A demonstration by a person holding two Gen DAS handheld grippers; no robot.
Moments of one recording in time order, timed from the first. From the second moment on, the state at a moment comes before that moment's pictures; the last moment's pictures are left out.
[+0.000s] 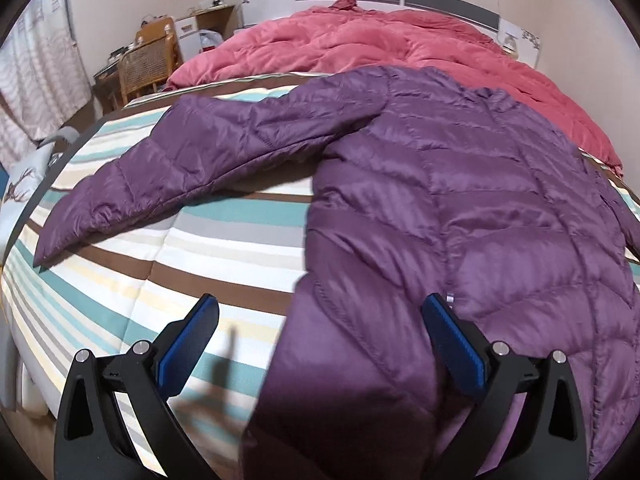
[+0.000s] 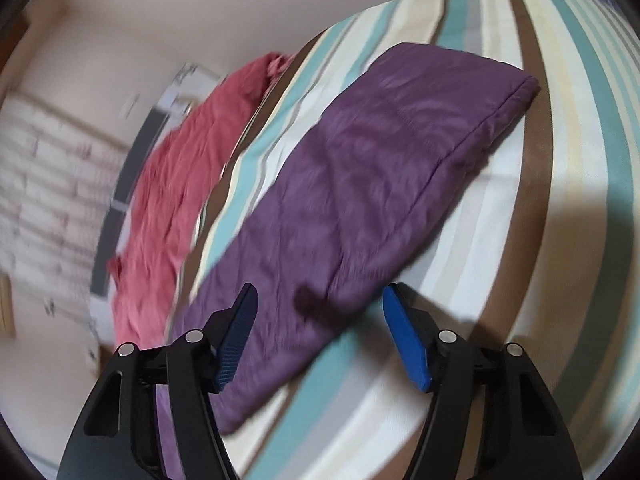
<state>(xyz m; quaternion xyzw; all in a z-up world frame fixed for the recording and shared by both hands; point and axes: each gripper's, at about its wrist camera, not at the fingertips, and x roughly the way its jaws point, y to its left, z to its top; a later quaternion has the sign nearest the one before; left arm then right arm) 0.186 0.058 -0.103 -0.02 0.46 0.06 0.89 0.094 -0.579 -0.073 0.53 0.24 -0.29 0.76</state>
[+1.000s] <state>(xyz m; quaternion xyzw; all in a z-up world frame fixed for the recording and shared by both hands) 0.187 0.086 -0.101 -0.06 0.43 0.08 0.90 0.196 -0.458 0.026 0.14 0.27 -0.24 0.92</state>
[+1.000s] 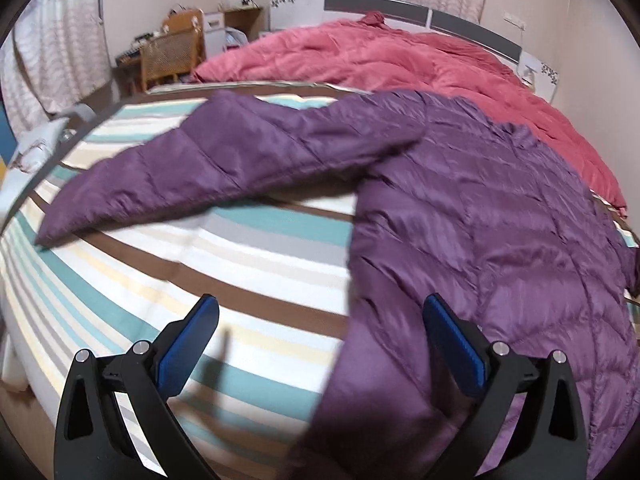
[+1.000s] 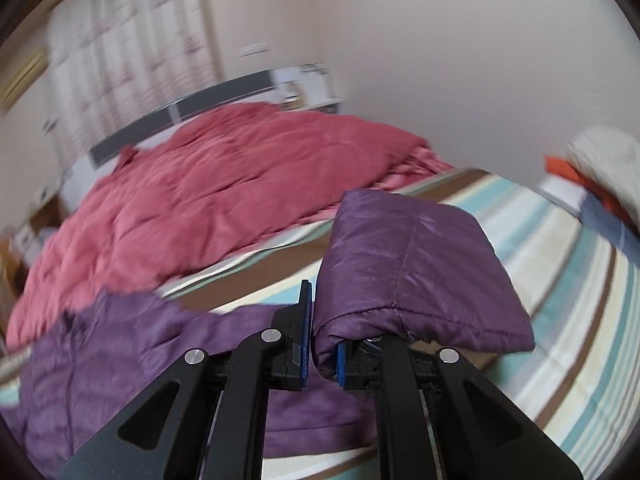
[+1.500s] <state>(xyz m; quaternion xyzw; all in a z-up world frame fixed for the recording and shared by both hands) 0.186 0.100 -0.129 -0.09 0.44 0.09 0.89 0.248 -0.198 0.004 -0.15 0.29 -0.01 0.95</state>
